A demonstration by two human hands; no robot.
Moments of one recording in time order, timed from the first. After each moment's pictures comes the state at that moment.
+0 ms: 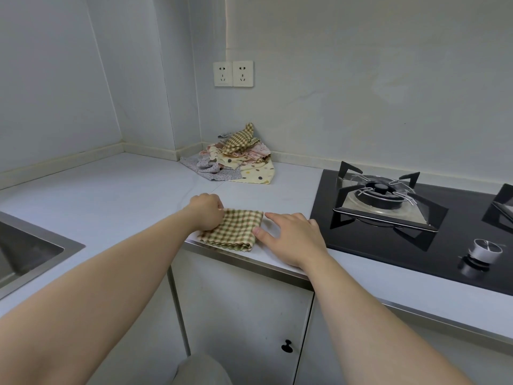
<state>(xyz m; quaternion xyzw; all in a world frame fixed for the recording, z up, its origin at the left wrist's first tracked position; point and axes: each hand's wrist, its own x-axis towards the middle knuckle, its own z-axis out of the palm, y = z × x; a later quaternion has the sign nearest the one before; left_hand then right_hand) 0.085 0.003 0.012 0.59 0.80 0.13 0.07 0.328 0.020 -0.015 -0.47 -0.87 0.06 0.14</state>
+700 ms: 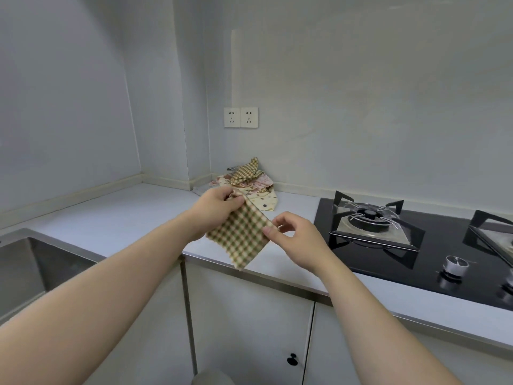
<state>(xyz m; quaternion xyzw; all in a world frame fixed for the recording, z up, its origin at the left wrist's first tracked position) 0.126 -0.094 0.107 0.56 0.64 0.46 0.23 0.345 -0.053 0.059 -0.35 -0.79 0.33 0.38</state>
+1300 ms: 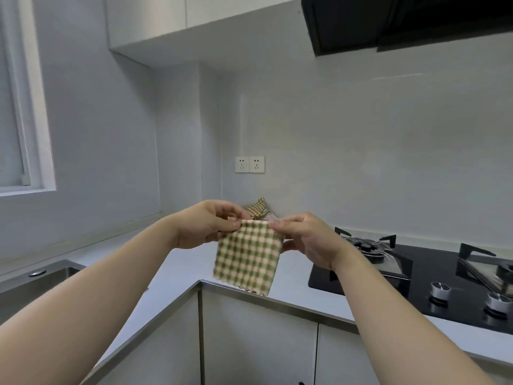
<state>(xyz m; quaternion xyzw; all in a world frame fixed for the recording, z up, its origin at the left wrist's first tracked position) 0.123 -0.213 0.191 0.64 0.51 0.42 0.39 0.369 -0.136 0.166 -0.17 -0.77 0.53 0.32</state>
